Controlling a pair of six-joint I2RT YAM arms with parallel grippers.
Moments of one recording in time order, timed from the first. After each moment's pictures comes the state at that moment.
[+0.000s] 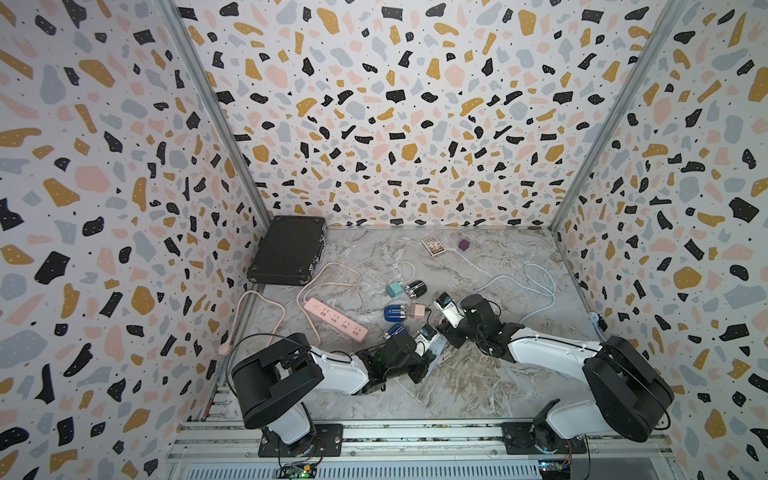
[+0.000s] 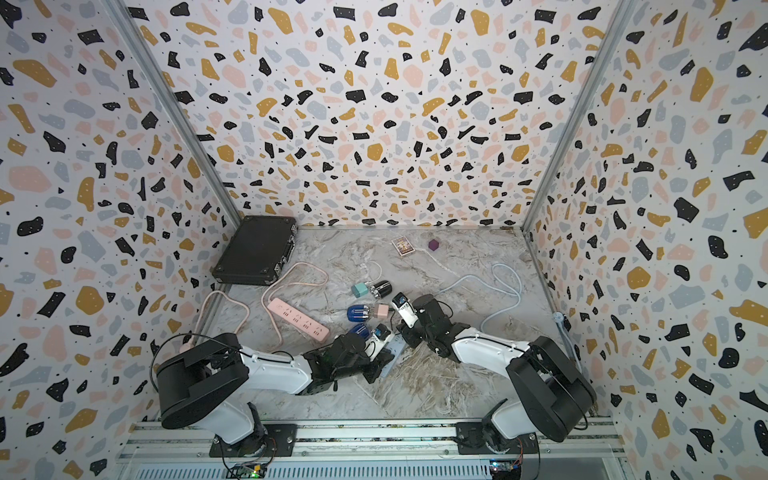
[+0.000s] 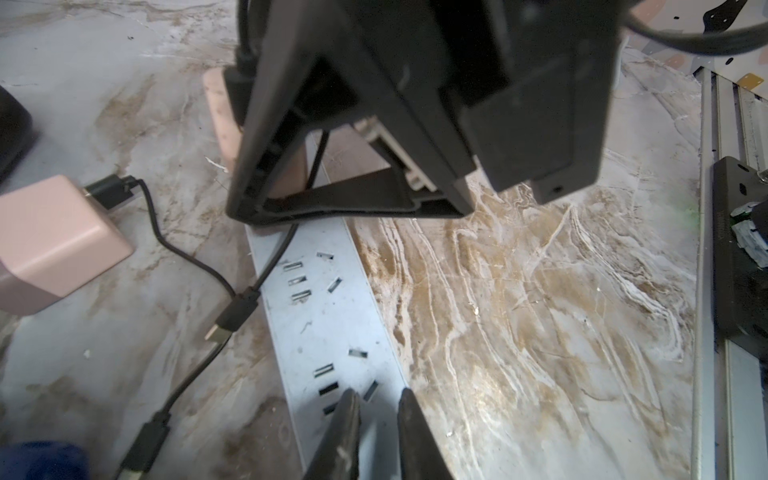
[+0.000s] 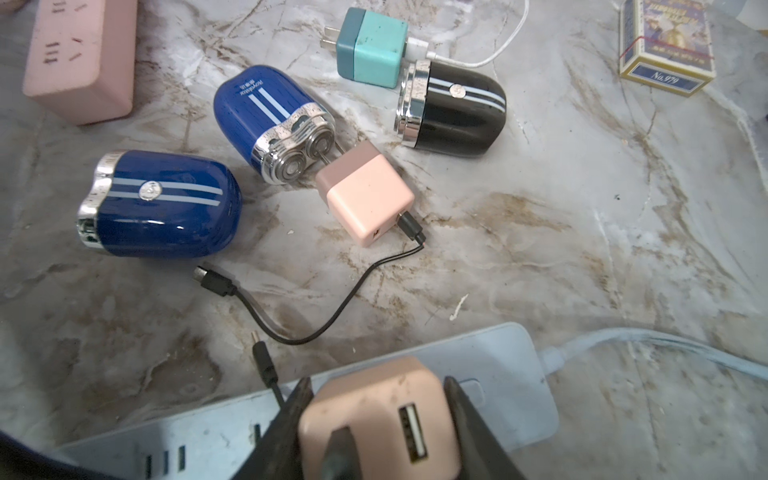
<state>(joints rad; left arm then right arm) -1.02 1.59 0.50 0.50 0.07 -0.18 0.67 1.43 0.62 0.06 -0.08 -0.13</state>
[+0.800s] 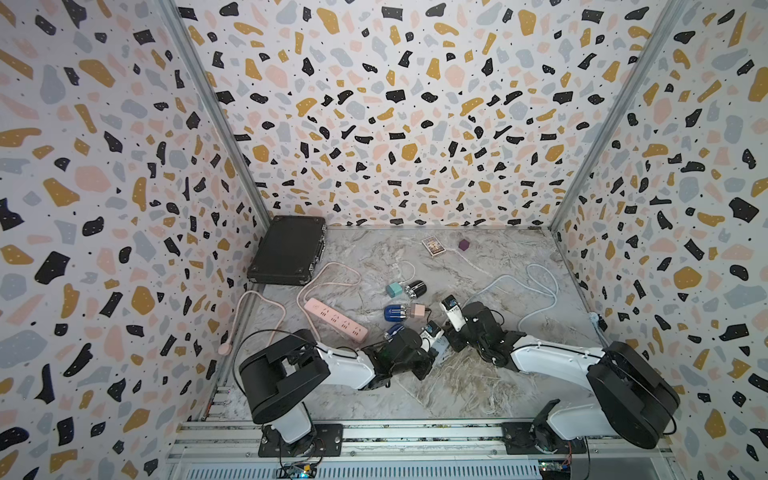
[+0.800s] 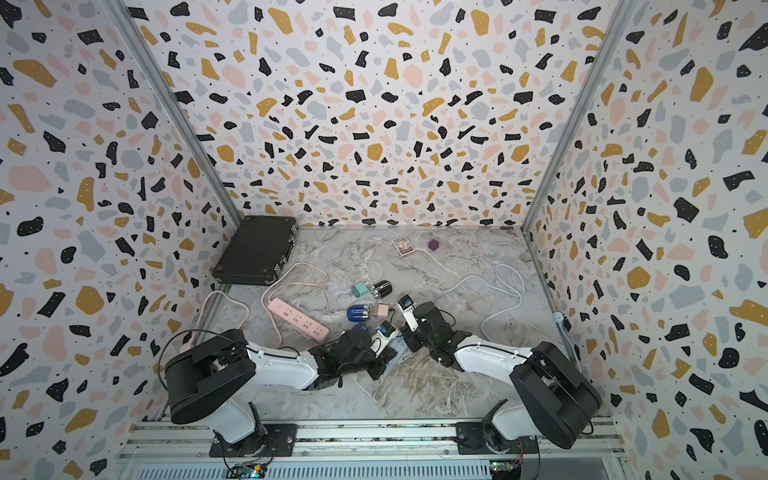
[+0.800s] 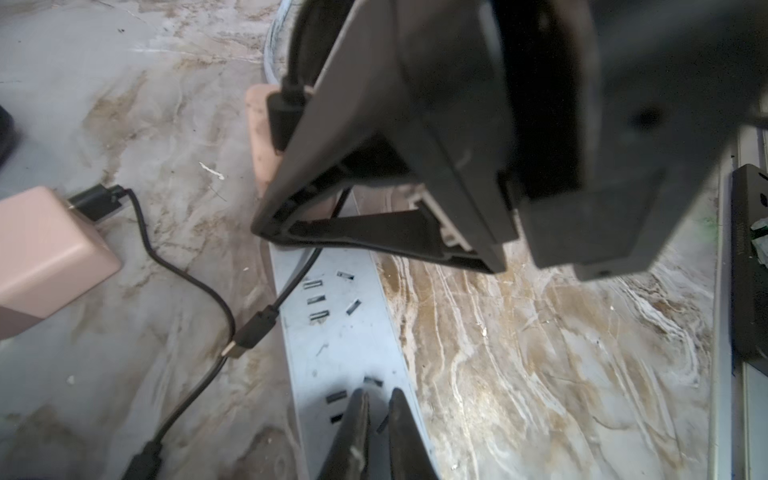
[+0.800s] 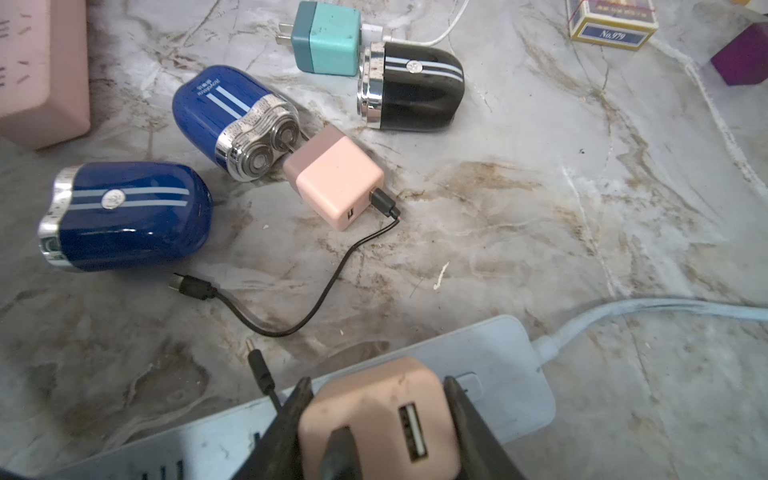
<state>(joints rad) -1.02 1.62 0.55 0.46 0.07 -0.19 0.70 1.37 0.55 0.11 0.04 0.00</state>
